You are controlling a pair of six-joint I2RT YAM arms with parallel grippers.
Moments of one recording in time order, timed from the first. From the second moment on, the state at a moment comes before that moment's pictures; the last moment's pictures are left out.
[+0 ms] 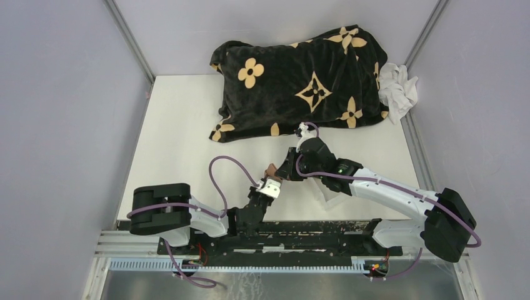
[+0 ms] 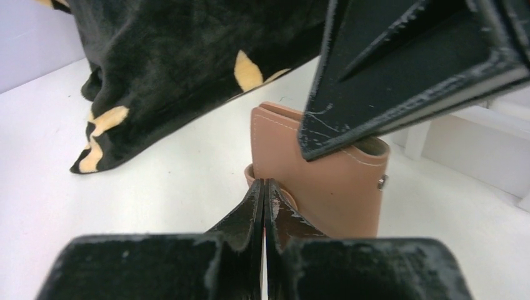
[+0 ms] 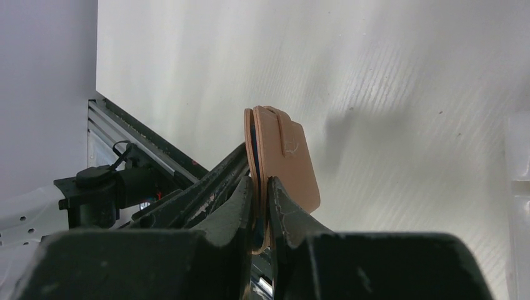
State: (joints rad) left arm -1.43 1.55 0.35 1.14 -1.10 0.17; right arm 0.86 1.24 0.79 -0.17 -0.07 0.83
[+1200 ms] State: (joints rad) left arm -1.51 1.29 0.45 -0.04 -1.41 -0.90; right arm 0.86 1.53 0.78 0.02 0.01 0.86
